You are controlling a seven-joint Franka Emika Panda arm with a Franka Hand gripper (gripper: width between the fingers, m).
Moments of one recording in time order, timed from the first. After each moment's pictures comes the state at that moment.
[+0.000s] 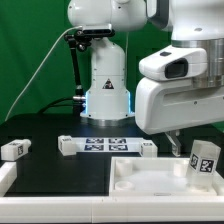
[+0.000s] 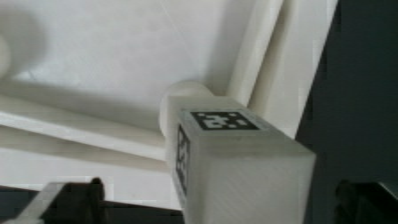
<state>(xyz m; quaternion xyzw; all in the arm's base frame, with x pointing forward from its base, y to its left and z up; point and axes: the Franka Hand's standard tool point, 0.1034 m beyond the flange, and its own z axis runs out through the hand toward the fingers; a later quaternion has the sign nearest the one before) 0.624 0.113 0.091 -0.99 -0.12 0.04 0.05</state>
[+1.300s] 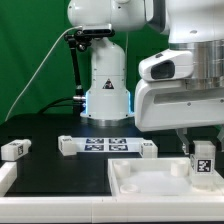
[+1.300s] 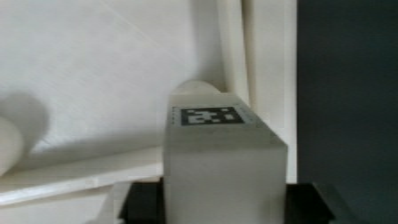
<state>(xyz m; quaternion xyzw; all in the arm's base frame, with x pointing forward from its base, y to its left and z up) 0.627 0.114 0.088 -0.99 0.08 0.03 0.06</state>
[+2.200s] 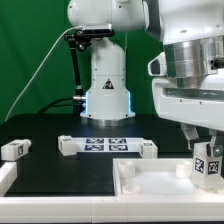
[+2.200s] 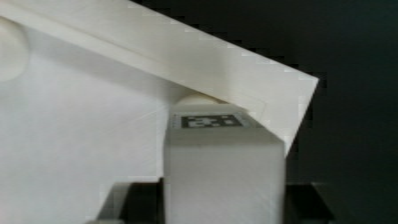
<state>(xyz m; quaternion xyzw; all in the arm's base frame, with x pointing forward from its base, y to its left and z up) 0.626 0.114 0.088 -0.81 0.58 0.03 0.08</state>
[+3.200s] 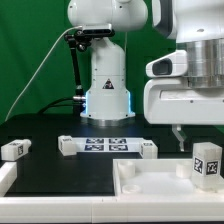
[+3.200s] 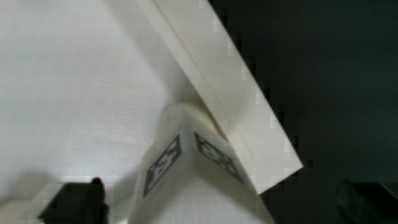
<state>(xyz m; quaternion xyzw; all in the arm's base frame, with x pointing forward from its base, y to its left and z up) 0.624 0.127 0.086 -0.98 0.18 -0.01 0.05</state>
